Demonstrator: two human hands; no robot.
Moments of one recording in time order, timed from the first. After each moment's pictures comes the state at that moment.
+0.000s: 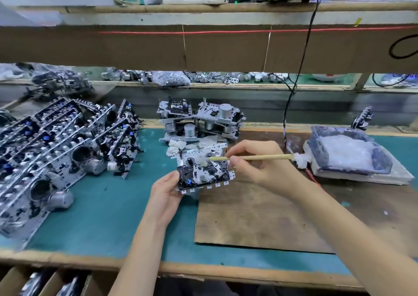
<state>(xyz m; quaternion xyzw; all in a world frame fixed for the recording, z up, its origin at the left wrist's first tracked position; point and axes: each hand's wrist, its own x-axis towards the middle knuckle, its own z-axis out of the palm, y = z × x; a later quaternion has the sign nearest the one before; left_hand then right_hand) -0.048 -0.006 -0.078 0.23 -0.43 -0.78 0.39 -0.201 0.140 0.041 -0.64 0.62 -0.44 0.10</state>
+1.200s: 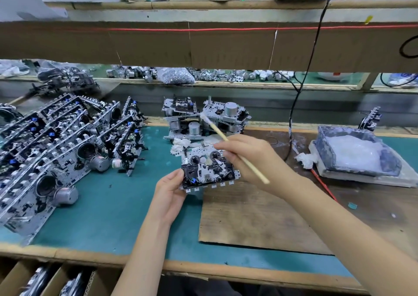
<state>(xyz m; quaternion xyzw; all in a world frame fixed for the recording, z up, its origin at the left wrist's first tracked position) -0.047 -0.008 -0.082 0.22 -0.43 -0.79 0.39 -0.196 0.115 0.034 -0.72 0.59 -0.35 -0.09</state>
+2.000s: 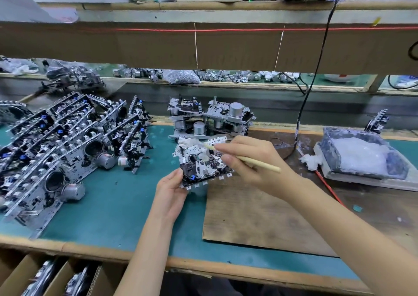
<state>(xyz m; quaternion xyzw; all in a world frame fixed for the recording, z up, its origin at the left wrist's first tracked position) -0.044 -0.006 -0.076 0.25 -0.38 -0.78 0.42 -0.189 0.115 0.033 -0.74 0.52 -0.42 -0.06</state>
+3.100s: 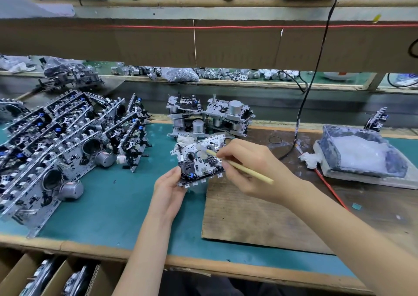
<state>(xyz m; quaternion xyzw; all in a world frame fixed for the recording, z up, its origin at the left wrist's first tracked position) -0.043 -0.005 -0.073 0.26 -0.39 -0.78 0.42 -0.185 0.122 0.030 -0.76 0.55 -0.35 -0.07</state>
